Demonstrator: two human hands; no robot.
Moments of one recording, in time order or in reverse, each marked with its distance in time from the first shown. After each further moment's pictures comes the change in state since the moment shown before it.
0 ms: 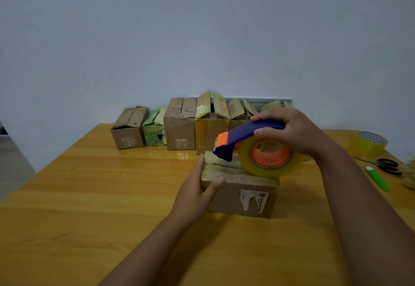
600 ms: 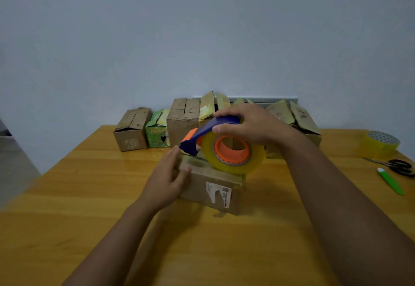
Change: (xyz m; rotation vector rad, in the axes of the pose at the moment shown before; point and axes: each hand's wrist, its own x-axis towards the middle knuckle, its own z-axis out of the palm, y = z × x) left_hand 0.029 -0.026 -0.073 0.352 0.105 0.048; right_hand 0.054 -0.049 0.045 -0.113 -0.164 -0.038
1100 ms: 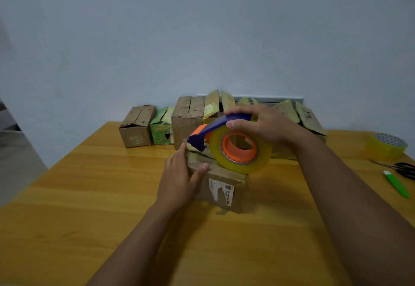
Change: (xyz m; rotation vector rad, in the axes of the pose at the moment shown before) left_hand -0.006 0.019 0.027 0.035 0.124 -0.133; right_hand -0.009 0.013 -0.004 0.152 -0.001 0.008
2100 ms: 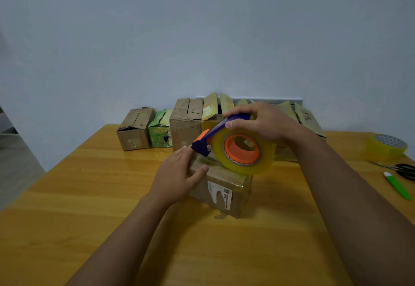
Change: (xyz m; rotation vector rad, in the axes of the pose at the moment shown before) left_hand 0.028 -0.010 -0.008 0.215 -0.096 0.294; right_hand 0.011 0.003 -0.005 -0.072 0.030 -0.002
